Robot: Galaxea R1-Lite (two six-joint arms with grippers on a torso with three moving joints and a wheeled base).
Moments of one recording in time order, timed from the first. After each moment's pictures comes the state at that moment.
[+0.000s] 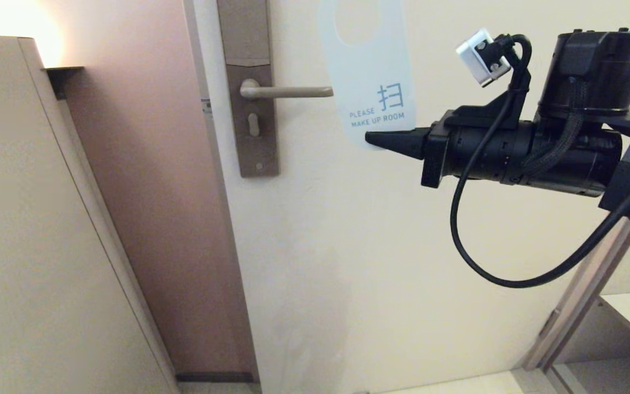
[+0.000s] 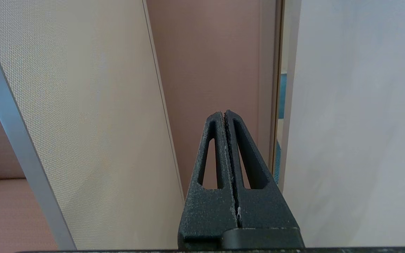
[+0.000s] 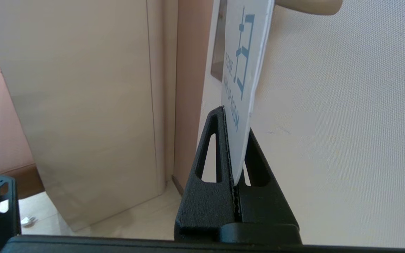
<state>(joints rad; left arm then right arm) 0.01 0.00 0.00 -0.11 0.07 0.09 0.50 1.70 -1.24 -0.39 0.50 -0.03</state>
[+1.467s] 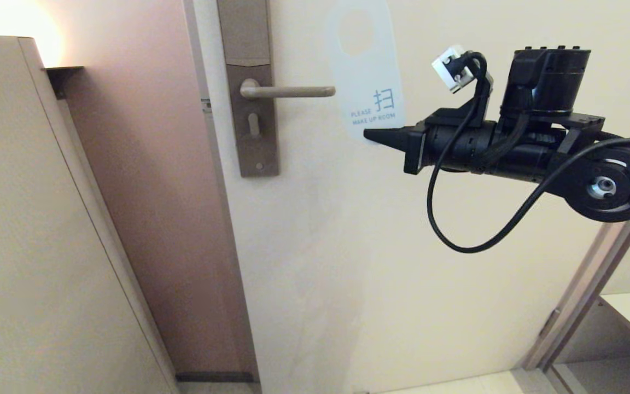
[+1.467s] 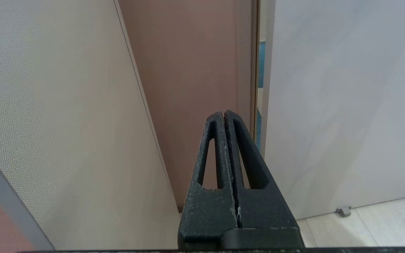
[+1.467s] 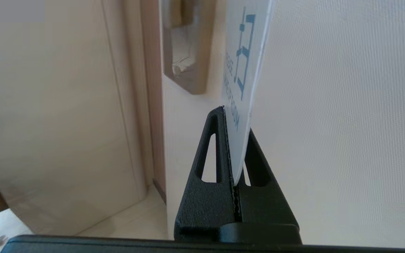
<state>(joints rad) 0.01 0.00 0.00 0.01 -0.02 0.07 0.43 1.84 -1.35 -0.41 0.49 -0.03</state>
